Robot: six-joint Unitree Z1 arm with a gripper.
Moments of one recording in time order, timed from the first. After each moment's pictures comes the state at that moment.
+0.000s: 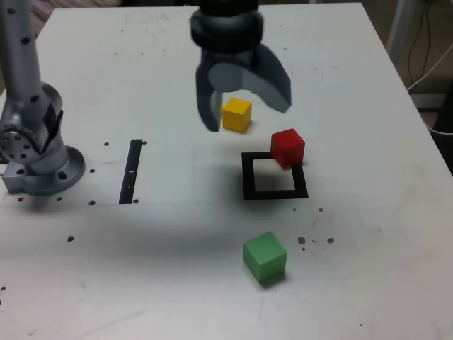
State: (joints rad) arm -0.02 1.78 -1.40 1.22 0.04 0.07
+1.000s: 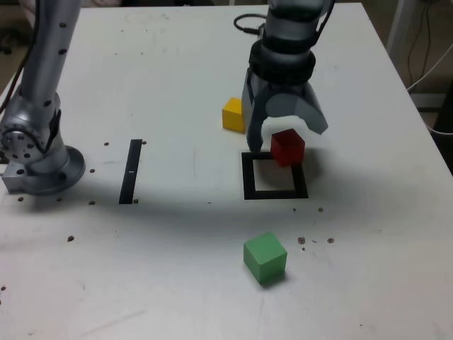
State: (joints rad) arm 0.04 2.08 -1.56 1.20 0.04 -0.04
